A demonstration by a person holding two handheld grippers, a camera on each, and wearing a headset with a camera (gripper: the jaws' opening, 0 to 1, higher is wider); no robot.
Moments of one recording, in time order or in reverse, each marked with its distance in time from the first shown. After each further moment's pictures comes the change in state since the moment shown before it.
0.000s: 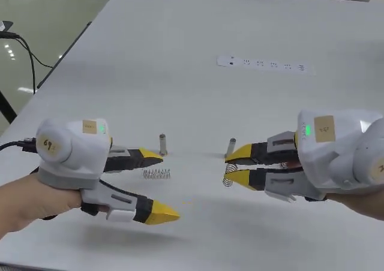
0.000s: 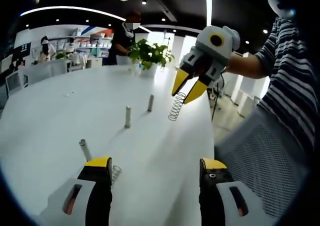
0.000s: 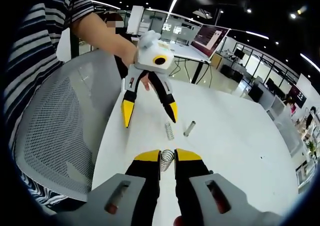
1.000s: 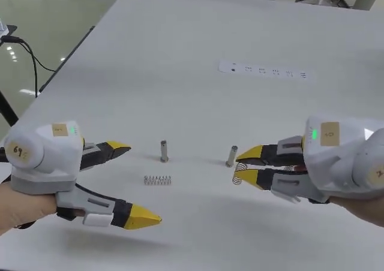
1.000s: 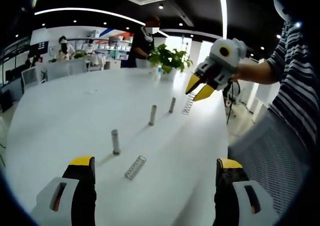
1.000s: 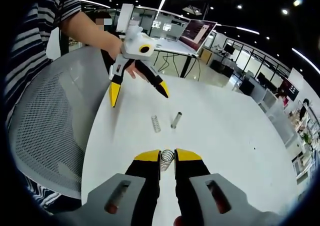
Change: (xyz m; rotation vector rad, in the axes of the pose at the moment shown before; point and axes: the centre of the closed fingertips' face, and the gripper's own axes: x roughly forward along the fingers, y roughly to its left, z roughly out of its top) left arm -0.026 0.031 -0.007 -0.053 -0.040 0.142; right arm -0.001 -0.026 -0.021 0.046 0.030 -0.084
